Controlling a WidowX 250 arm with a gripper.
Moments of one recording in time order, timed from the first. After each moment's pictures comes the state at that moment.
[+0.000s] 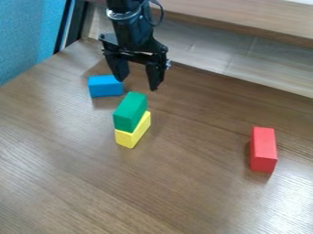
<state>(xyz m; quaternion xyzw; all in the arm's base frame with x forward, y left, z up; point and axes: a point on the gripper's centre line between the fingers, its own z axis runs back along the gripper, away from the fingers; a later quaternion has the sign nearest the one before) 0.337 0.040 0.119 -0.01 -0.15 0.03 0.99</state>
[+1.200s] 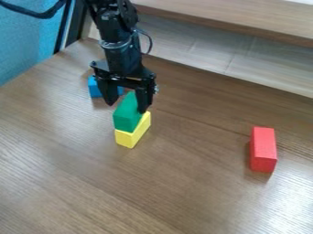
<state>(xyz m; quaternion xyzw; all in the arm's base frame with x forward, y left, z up) 0.325 0.055 0.077 -0.01 -0.10 0.06 0.99</state>
